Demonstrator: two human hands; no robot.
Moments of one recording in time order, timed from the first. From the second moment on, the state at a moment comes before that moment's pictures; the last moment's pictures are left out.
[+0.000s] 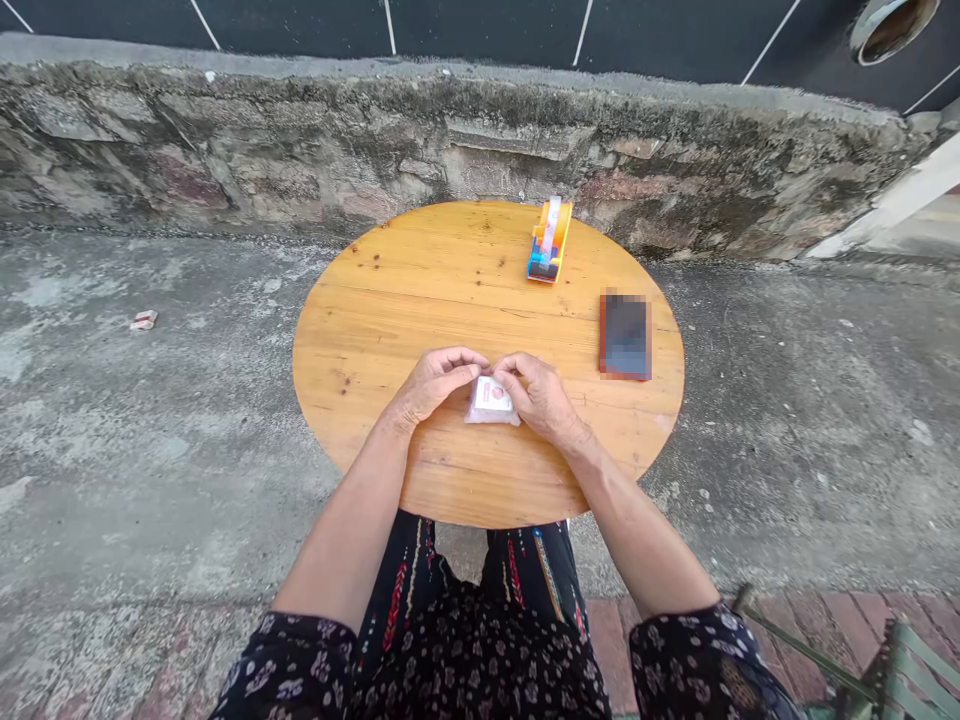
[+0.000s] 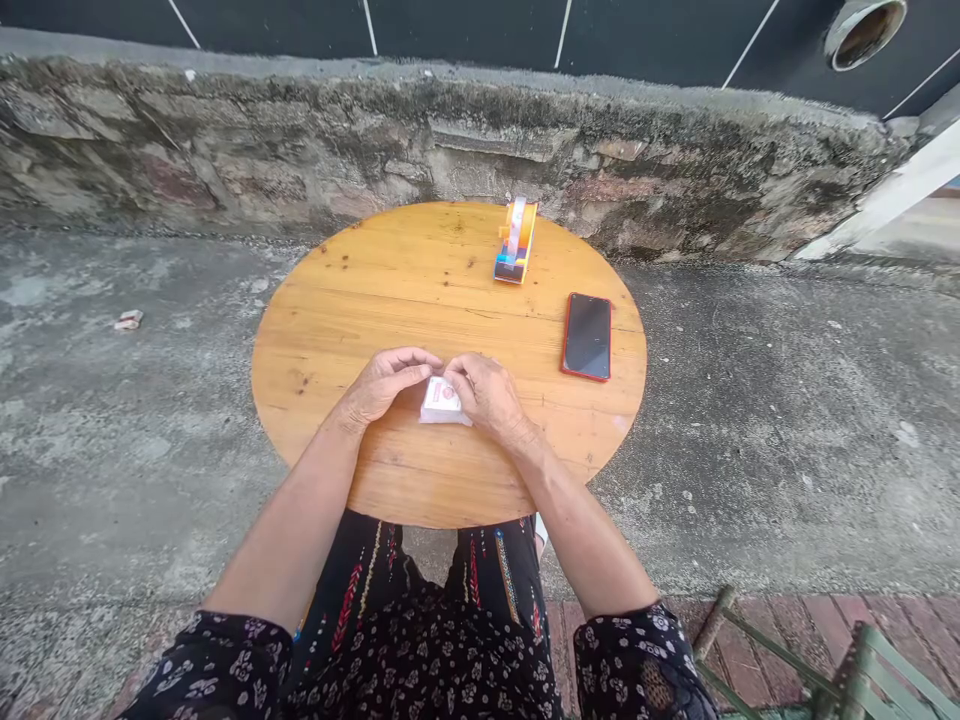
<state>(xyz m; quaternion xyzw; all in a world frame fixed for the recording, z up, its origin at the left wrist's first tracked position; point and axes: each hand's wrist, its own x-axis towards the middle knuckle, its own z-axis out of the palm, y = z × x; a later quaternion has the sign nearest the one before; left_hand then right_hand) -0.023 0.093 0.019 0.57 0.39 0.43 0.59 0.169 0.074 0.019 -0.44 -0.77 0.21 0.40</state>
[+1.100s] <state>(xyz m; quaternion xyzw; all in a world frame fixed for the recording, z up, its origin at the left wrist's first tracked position) -0.016 0.088 0.021 0.60 0.39 0.41 0.56 0.171 0.073 0.028 -0.43 -0.77 0.24 0.42</state>
